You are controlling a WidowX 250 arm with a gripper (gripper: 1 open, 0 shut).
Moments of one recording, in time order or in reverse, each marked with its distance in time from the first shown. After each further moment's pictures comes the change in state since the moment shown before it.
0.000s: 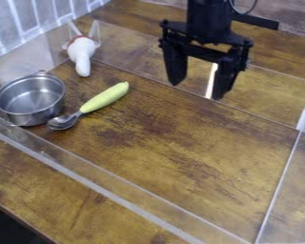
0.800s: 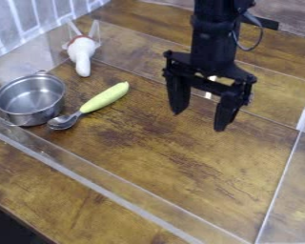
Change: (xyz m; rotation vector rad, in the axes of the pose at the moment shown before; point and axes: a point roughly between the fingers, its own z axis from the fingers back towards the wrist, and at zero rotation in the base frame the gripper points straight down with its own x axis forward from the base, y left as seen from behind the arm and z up) arm -0.018 -0.008 -0.027 -0.003 0.052 -0.011
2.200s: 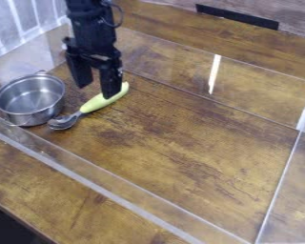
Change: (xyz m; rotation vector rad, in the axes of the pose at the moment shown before) arm -0.001 0.167 -0.027 -0.028 -0.053 -0.037
